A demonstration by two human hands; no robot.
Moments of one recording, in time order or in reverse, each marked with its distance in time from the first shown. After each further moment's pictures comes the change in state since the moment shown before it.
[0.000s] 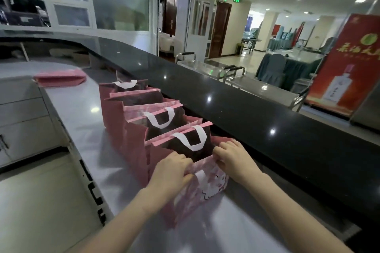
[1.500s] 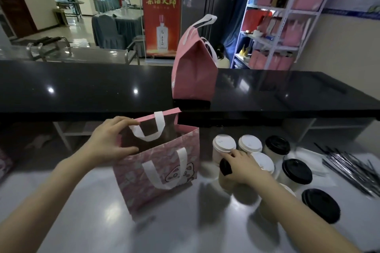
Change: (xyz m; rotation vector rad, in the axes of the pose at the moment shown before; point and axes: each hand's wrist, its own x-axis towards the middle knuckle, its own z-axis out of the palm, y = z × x) left_hand -0.005 0.284 0.052 -0.405 -0.336 0.577; right_hand -0.541 0.066 -0.028 0.072 -0.516 1.180
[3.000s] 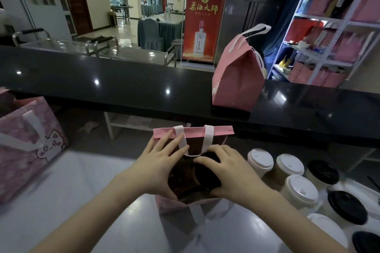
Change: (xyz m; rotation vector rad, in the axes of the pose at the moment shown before) left_hand -0.048 0.019 0.025 0.422 -0.282 0.104; right_hand -0.041 -0.134 -0.077 0.013 0.383 -0.645
